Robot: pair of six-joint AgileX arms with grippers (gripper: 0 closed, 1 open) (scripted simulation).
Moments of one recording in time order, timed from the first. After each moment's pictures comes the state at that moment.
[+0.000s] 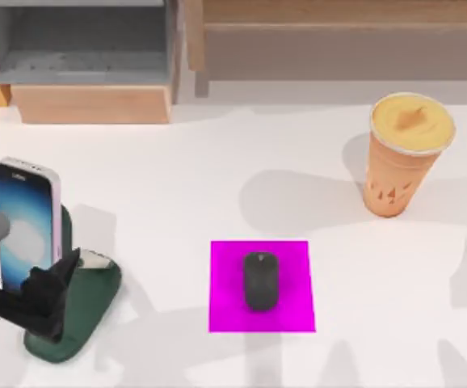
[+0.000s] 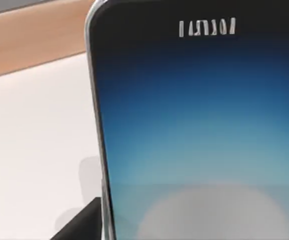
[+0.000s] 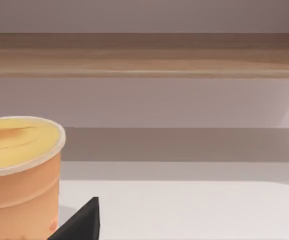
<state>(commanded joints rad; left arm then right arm) -0.24 0.47 0.35 -0.36 0.18 0.10 0.00 0.00 0.00 0.00 0.00 0.00</state>
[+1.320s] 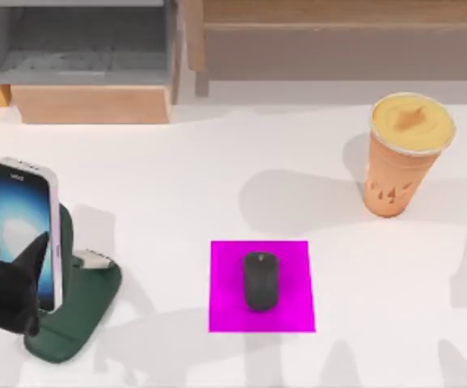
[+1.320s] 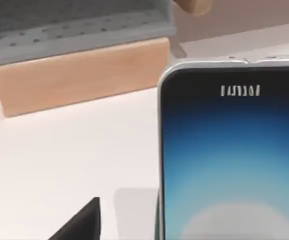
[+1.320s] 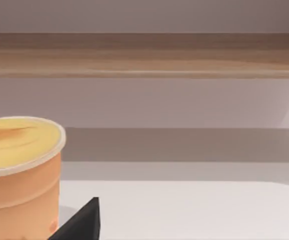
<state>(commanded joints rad) -0.19 0.30 0.38 -0.43 0.14 0.05 0.00 0.00 0.00 0.00 0.00 0.00</state>
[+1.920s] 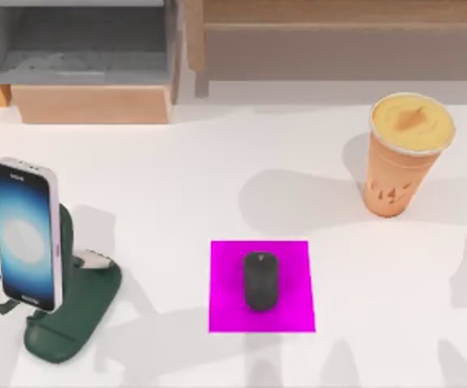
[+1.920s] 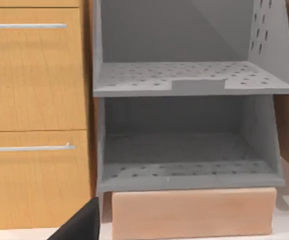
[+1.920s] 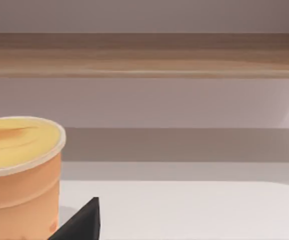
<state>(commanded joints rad) -0.01 0.08 0.16 -0.04 0.07 0.00 0.00 0.00 0.00 0.00 0.00 0.00</state>
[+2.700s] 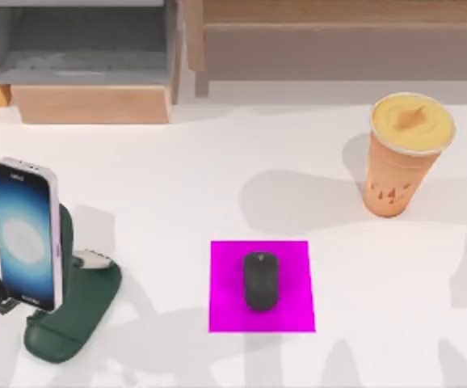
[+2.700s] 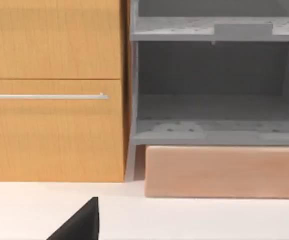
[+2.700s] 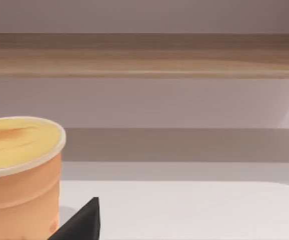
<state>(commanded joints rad) 0.00 0.00 0.00 0.00 0.00 0.00 0.00 0.00 0.00 0.00 0.00 0.00</state>
